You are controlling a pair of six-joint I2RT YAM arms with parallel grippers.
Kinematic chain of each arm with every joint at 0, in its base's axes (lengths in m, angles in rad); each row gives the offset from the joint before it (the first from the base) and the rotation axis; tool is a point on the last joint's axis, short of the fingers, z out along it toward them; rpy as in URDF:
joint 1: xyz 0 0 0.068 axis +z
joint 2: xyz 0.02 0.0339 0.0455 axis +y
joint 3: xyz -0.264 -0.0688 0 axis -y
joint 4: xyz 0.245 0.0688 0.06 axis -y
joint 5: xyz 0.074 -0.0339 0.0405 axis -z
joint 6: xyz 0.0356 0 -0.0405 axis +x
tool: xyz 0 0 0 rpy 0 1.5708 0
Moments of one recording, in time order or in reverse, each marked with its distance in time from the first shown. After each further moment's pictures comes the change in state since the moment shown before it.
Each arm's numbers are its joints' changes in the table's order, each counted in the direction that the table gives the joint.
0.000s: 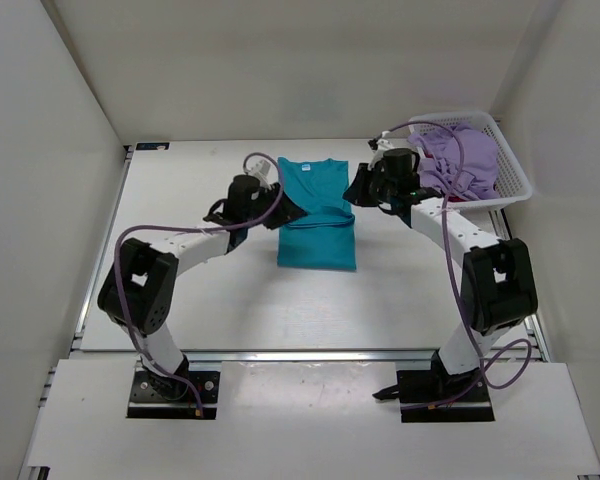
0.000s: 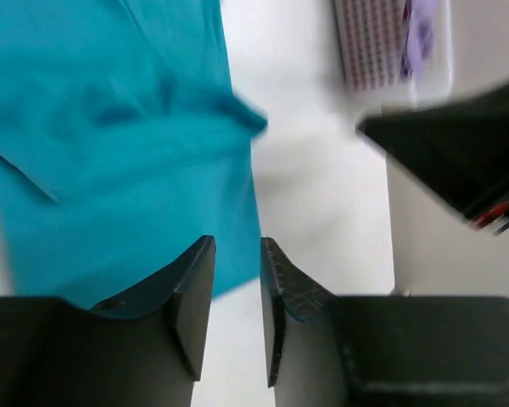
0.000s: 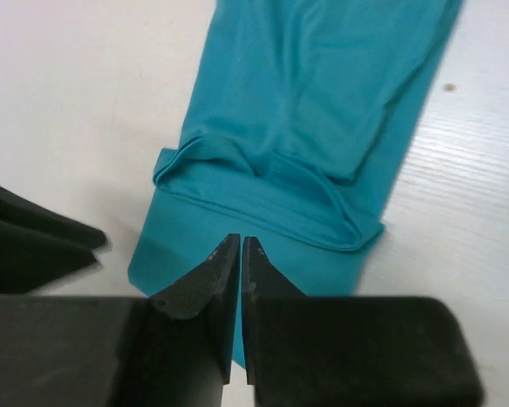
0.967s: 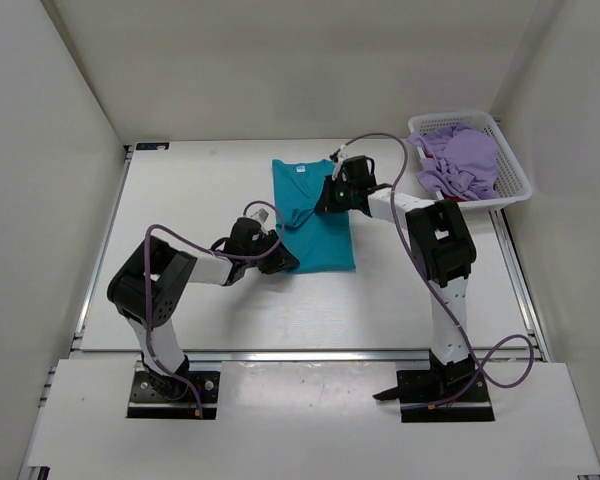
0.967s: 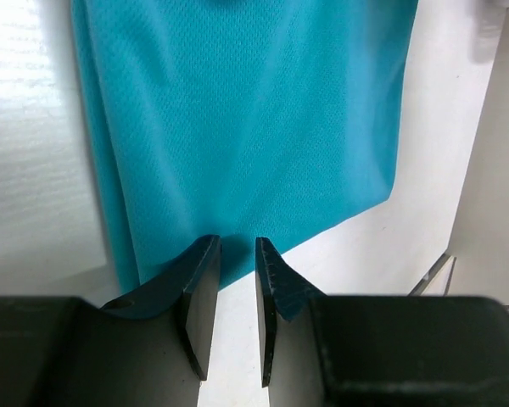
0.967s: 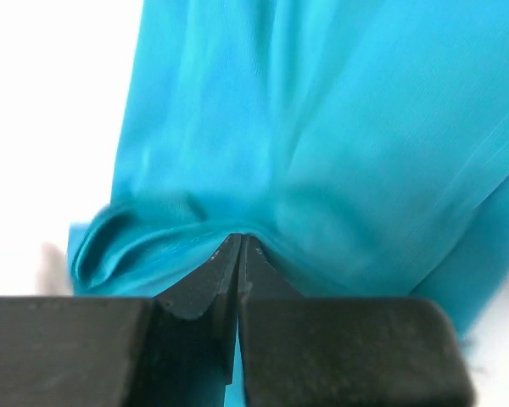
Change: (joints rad) left arm -0.074 0.061 -0.359 0.227 0.014 -0.080; right arm 0.101 0.473 0.254 0.074 -0.079 0.003
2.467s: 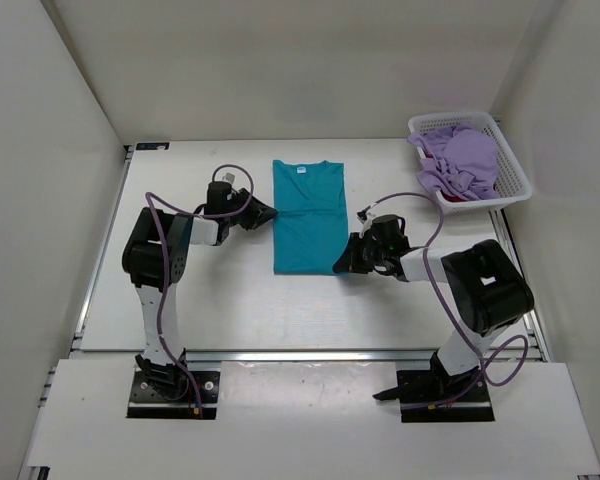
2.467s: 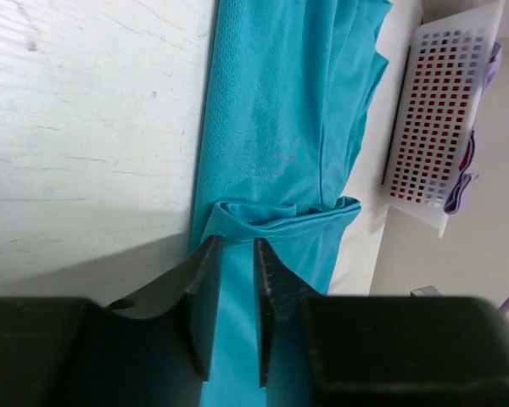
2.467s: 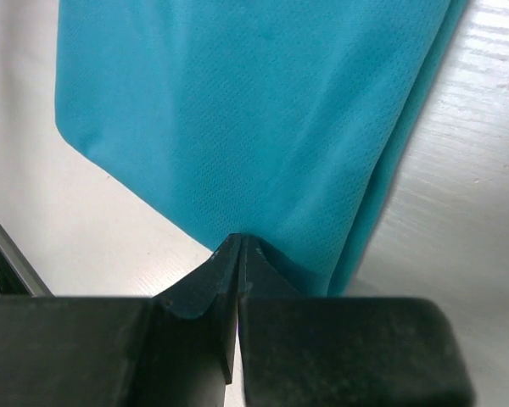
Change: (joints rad) left arm 0.272 0.300 0.359 0.062 0.106 -0.127; right arm 0.005 -0.466 -0.793 0.293 -0.097 0.170
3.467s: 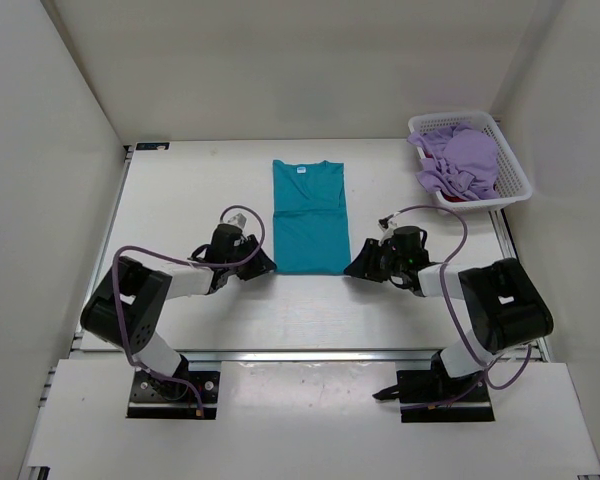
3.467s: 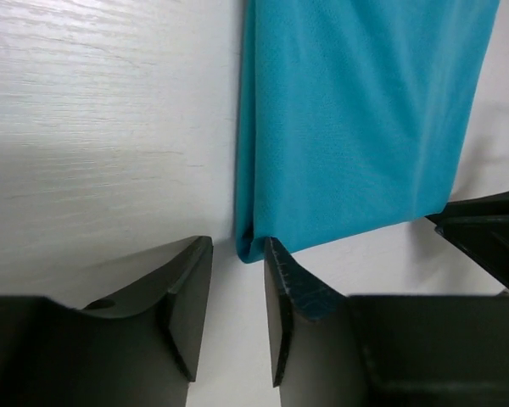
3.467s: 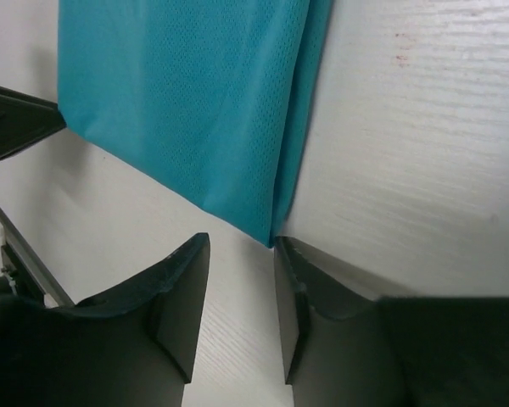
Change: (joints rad) left arm -0.197 -0.507 -0.487 -0.218 -0.228 0.237; right arm -0.097 -0.155 -0.179 0.060 -0.016 0.026
